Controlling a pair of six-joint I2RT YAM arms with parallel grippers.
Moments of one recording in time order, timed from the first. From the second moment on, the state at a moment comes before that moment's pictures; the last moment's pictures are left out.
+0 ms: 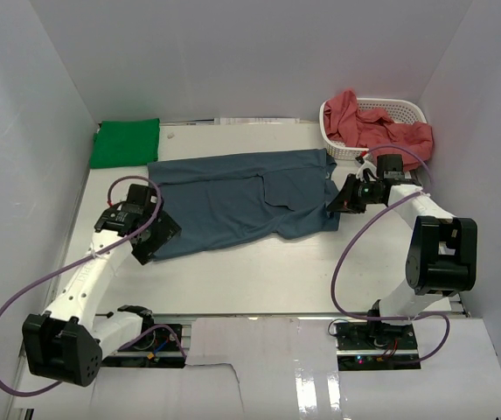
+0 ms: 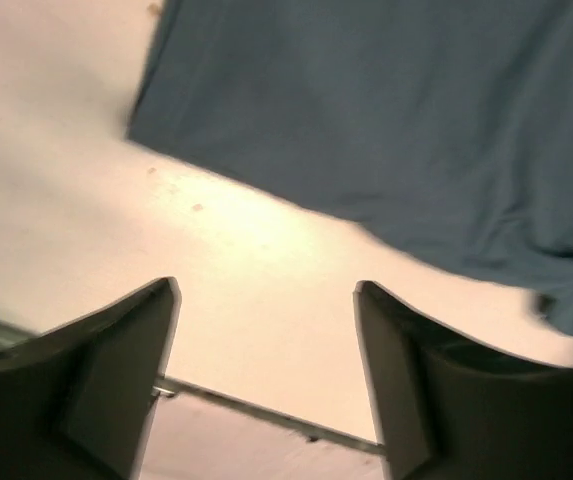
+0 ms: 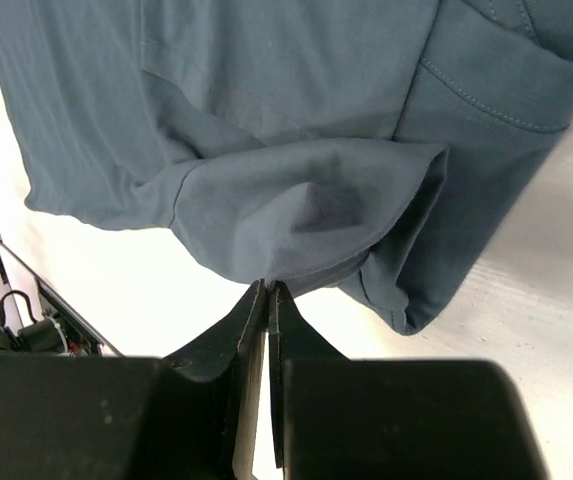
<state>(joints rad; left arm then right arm) -0.21 1.07 0.91 -0.94 -0.13 -0.89 -0.02 1.61 1.01 -0.42 -0.69 0.23</state>
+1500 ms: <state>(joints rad) 0.14 1.25 0.61 -0.75 0.00 -1.35 -0.01 1.58 0.99 -0.42 -0.67 0.23</state>
